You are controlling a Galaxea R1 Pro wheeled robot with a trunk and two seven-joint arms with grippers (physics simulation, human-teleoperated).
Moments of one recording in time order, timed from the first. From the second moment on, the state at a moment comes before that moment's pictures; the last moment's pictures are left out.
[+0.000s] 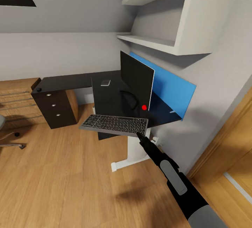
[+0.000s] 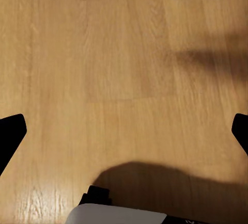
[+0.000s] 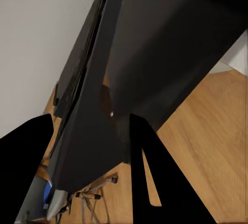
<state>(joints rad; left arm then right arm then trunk) 0.07 0.04 -0.15 -0.76 0.32 -0.22 0.12 -0.53 -0.01 0.34 -1.14 -1.16 0.12 -0.01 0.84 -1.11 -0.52</state>
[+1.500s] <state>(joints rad) 0.07 0.04 -0.15 -0.76 0.32 -0.22 0.12 -0.53 -0.02 0.22 -1.14 -1.08 0.45 0.18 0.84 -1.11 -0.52</state>
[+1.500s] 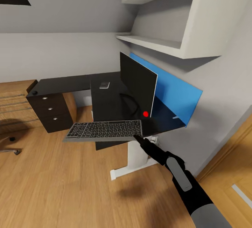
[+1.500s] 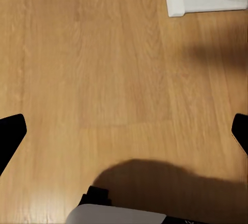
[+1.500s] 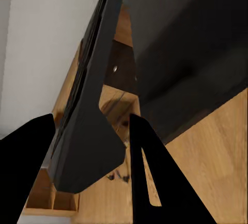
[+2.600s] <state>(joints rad) 0.07 0.04 -0.15 -0.76 0.32 -0.22 0.12 -0.53 -0.13 0.39 -1.04 -1.16 0.22 0.40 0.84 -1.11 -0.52</state>
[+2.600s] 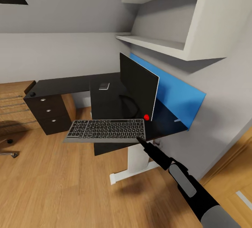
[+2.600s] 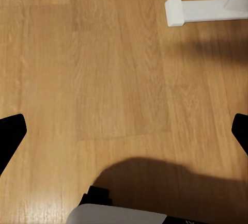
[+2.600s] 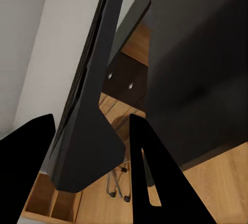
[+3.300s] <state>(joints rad) 0.07 0.04 -0.15 -0.76 0.32 -0.22 0.12 -0.53 -0.12 0.39 -1.05 -1.17 0.22 0.40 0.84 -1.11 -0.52</state>
